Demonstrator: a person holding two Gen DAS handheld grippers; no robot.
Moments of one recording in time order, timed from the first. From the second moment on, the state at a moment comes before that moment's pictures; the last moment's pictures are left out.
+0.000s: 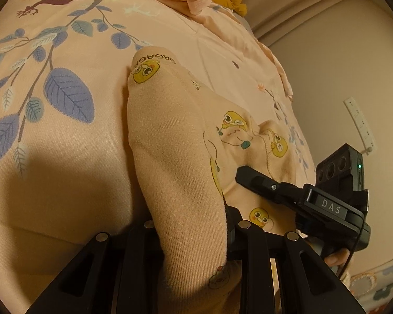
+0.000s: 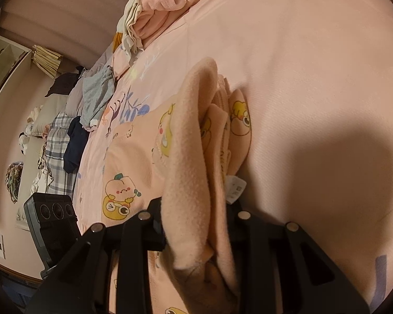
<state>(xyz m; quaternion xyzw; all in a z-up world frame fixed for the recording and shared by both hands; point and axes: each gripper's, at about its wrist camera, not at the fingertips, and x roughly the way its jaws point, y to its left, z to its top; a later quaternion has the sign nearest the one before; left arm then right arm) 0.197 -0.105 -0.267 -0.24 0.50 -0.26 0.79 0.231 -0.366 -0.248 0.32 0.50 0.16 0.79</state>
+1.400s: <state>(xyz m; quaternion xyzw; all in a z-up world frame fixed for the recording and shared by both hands) 0.113 -0.035 -0.095 -0.18 0.35 -0.27 0.88 0.193 -0.285 -0.086 0.24 0.35 0.31 0.85</state>
